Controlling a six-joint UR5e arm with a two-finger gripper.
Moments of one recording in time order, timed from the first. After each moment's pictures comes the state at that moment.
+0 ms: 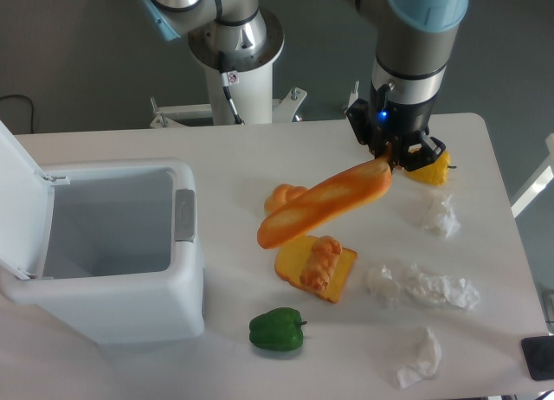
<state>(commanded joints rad) 2.61 -1.84 -1.23 -1.57 1.60 1.29</state>
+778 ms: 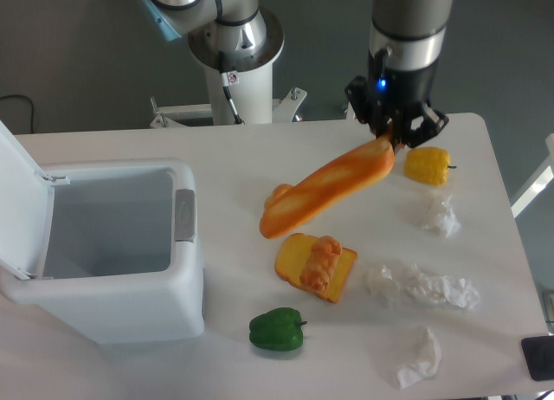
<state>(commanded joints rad) 2.62 -1.69 -1.23 -1.58 1.53 1.27</state>
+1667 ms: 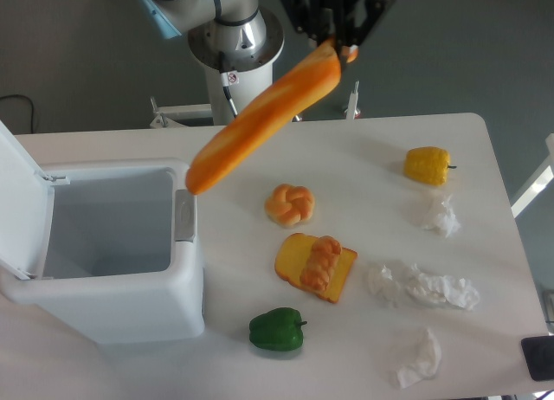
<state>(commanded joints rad) 2.46 -1.57 -1.24 -1.58 1.47 1.03</state>
